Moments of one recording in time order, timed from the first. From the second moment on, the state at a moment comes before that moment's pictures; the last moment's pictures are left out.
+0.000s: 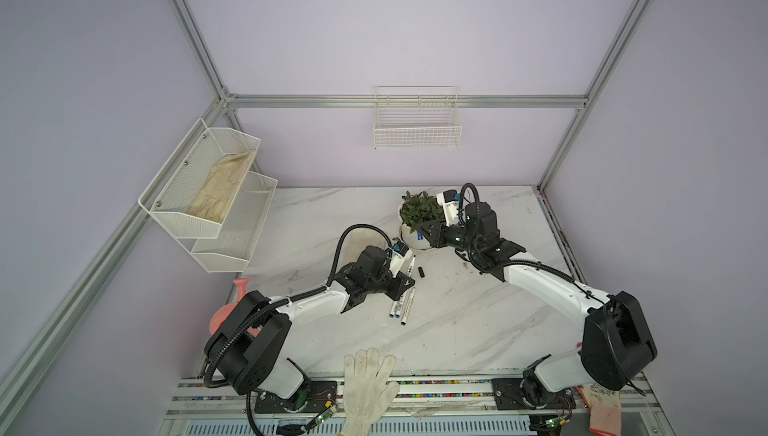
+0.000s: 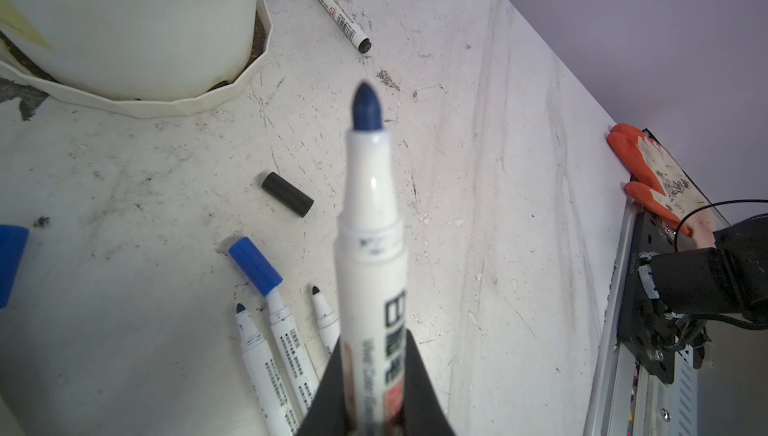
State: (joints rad) left arm -0.66 1.49 0.76 0.07 0.37 -0.21; right arm 0.53 1.47 1.04 0.09 -0.44 0.52
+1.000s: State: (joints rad) left arm -0.66 1.48 0.77 0.18 0.39 -0.23; right arm 0.53 1.49 1.03 0.05 -0.52 0.45
